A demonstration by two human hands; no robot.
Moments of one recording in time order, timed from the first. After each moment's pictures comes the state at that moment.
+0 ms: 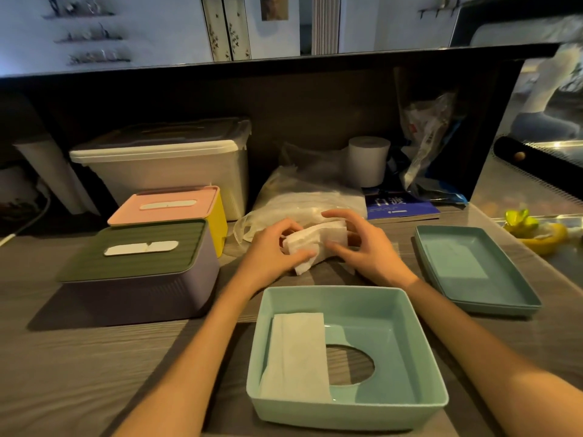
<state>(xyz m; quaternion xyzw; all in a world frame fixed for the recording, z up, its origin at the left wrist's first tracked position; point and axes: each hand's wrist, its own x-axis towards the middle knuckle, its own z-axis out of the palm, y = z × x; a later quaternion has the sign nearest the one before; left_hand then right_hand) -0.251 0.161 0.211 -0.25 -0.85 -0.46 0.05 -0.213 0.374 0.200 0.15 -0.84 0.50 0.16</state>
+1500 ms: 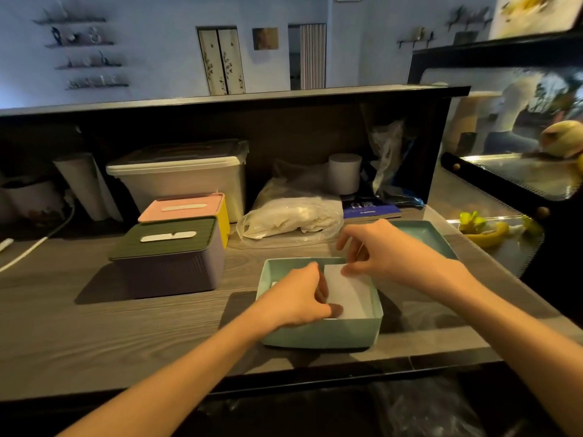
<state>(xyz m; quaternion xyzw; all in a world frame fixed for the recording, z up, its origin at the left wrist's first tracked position) -0.084 0.179 0.272 -0.27 -0.92 -0.25 -0.15 -0.073 0.372 0.298 0.08 -0.98 0.19 0.05</state>
